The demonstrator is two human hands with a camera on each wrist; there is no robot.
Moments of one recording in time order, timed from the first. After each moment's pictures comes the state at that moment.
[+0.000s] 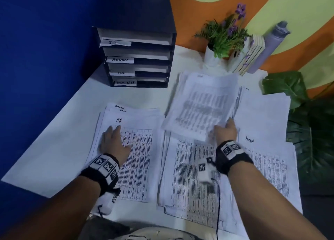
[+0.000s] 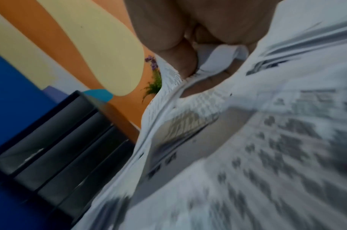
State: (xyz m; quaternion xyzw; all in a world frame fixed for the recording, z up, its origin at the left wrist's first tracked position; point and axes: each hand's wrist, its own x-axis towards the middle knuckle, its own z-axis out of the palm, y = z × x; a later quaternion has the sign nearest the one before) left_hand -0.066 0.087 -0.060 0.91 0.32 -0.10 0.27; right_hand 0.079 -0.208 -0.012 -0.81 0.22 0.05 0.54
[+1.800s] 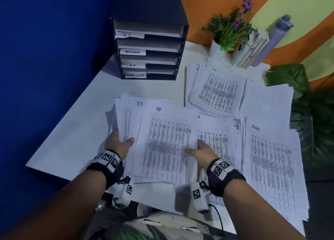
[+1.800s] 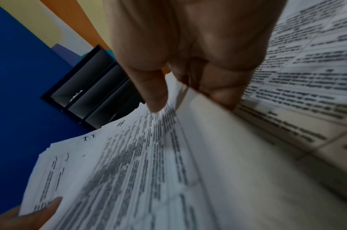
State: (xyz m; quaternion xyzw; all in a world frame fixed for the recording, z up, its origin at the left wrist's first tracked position) left_hand -0.115 0.108 -0.056 0.77 0.40 -0.02 0.50; right_hand -0.040 -0.166 -0.047 -0.84 0.10 0.33 0.42
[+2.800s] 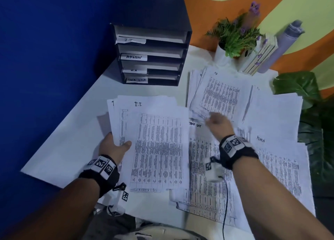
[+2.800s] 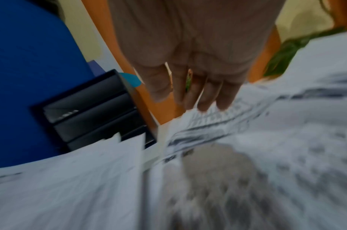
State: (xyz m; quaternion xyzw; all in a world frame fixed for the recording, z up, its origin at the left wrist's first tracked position) left_hand -0.103 0.106 -0.041 0.75 0.41 0.04 0.52; right_hand 0.072 -0.173 -0.007 -0.93 0.00 0.15 0.33
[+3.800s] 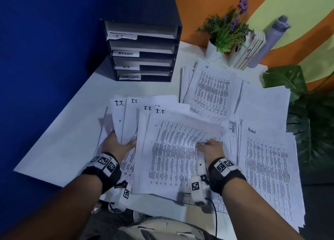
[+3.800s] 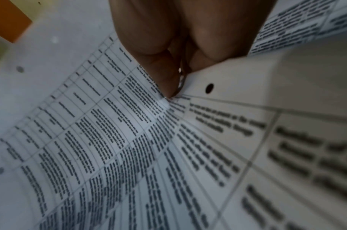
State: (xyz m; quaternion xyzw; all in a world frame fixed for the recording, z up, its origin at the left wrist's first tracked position) left_hand -0.106 0.087 -0.051 0.75 0.37 0.03 0.55; right_hand -0.002 -0.197 -0.070 -0.81 0.21 0.17 0.51
